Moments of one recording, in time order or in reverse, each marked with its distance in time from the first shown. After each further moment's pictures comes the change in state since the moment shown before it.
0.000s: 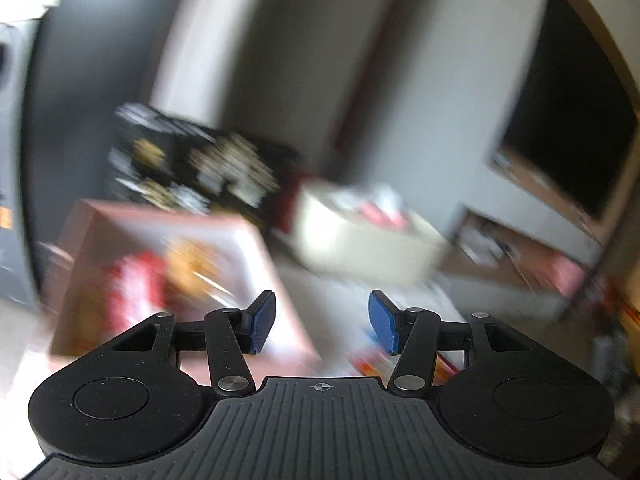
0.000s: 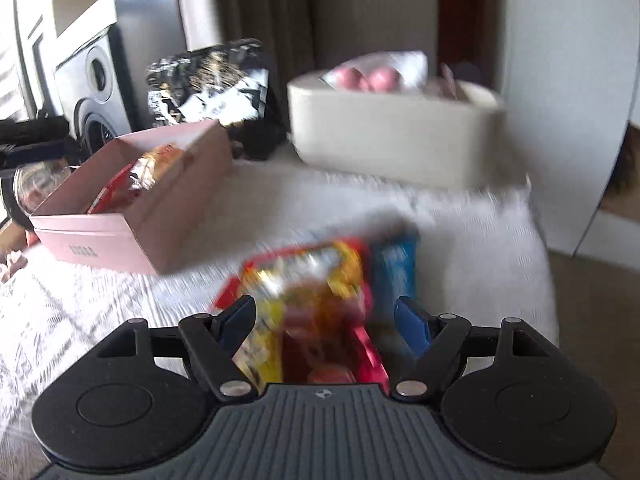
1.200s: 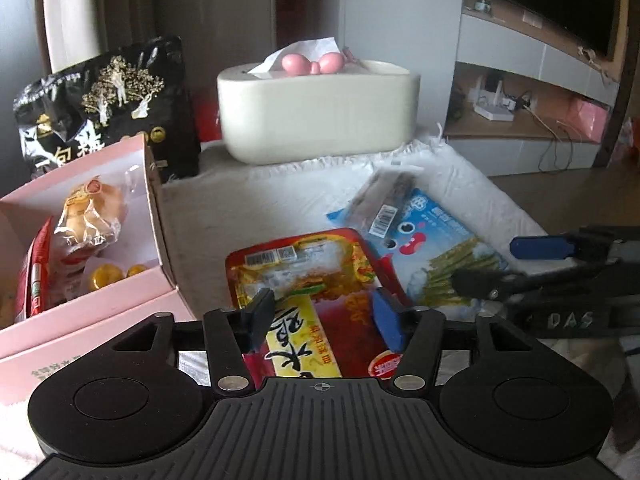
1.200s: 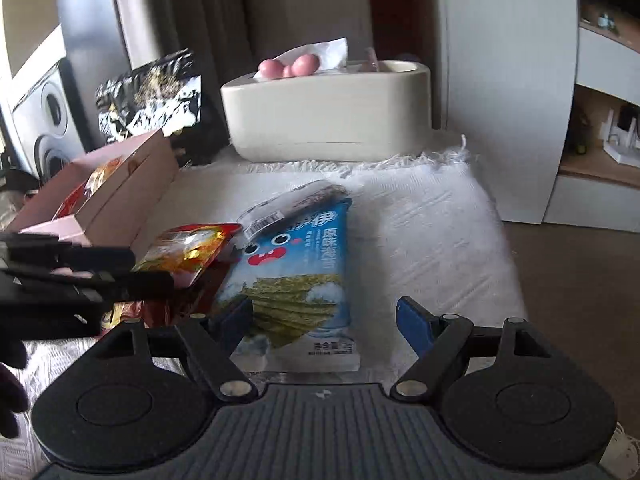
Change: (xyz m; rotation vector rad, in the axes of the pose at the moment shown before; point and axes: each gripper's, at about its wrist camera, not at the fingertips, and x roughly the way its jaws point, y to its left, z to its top) left arm 0.097 -0.072 -0.061 0.320 0.231 0.160; right arm -0.005 -0.026 -0.027 0.133 -0.052 -0.096
